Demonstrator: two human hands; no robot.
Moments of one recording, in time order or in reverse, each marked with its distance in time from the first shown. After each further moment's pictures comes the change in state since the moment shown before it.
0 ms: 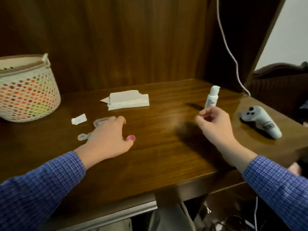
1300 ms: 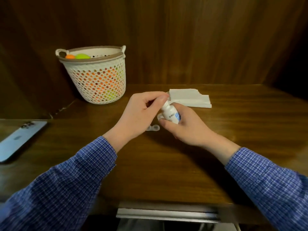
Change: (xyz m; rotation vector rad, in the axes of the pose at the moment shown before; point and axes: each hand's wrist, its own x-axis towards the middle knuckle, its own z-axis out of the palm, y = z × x) left_hand -0.038 -0.060 -0.074 -0.734 0.398 0.074; right_hand -0.040 -0.133 0.202 -0.023 -0.724 -0.443
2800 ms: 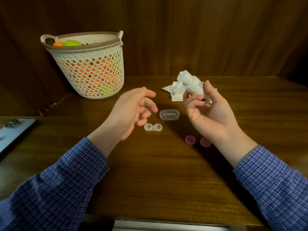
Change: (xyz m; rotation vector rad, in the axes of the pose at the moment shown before) left_hand 0.018 -0.055 -0.013 -0.468 -0.061 -0.536; right_hand 0.022 0.025 -0.020 2.089 0.254 0.547
